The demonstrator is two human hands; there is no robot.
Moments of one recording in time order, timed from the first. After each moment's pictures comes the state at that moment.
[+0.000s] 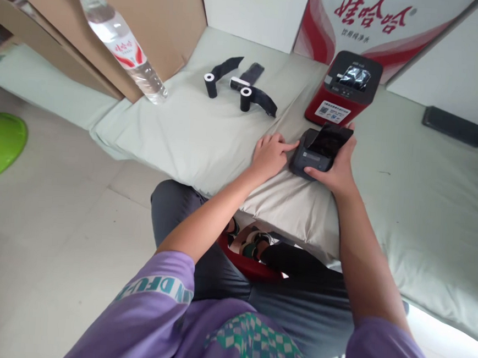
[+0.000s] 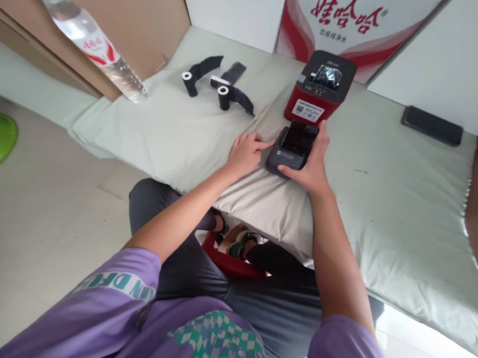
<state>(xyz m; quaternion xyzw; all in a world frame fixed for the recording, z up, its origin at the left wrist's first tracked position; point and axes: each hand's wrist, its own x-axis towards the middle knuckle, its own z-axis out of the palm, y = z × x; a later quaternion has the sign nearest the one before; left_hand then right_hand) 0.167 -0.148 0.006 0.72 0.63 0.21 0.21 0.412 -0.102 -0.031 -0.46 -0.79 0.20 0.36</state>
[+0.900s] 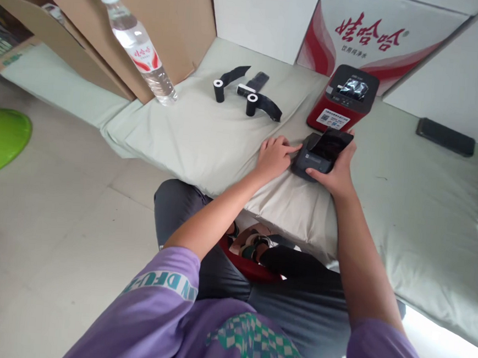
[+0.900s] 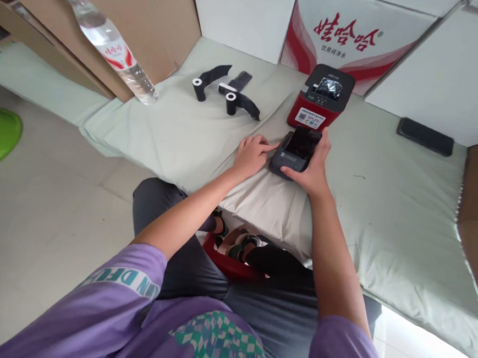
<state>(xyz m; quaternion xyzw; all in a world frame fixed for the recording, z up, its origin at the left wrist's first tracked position) 0.169 -0.143 0.005 0.71 0.63 0.23 0.20 0.415 -0.096 -0.042 -0.45 -0.79 0.17 0.38</state>
